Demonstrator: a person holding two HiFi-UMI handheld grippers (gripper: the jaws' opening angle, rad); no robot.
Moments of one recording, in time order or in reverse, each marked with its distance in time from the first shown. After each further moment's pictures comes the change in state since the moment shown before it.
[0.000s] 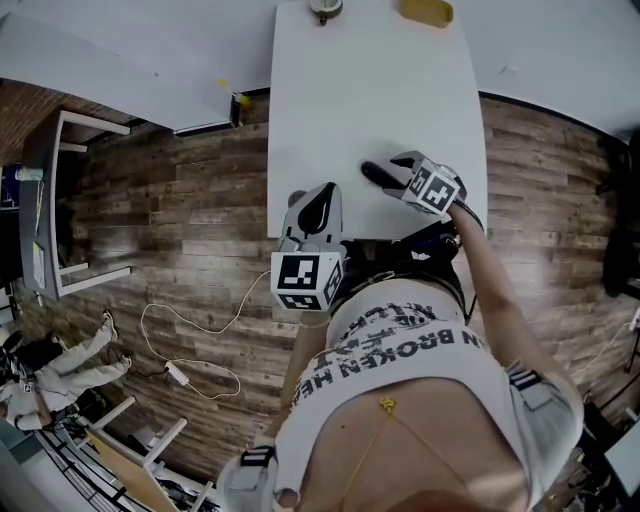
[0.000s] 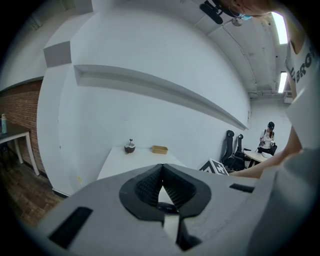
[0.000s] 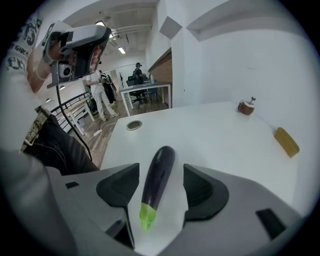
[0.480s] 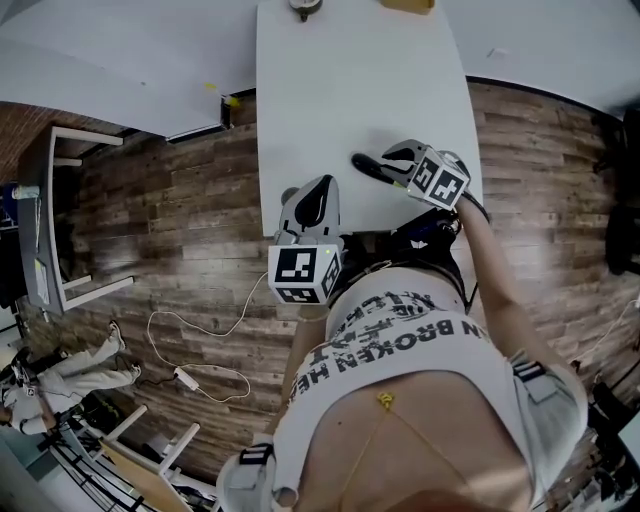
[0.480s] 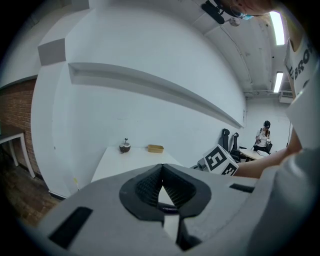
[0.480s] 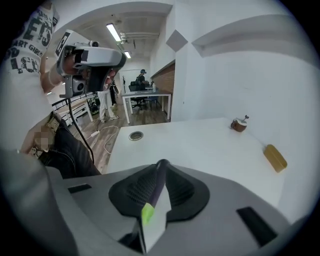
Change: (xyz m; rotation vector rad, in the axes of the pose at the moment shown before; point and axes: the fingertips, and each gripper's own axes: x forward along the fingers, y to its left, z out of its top) left arm 0.008 -0.011 -0.003 0.019 0.016 -0.048; right arm -0.046 0.001 0.028 -0.067 -0.092 -0.057
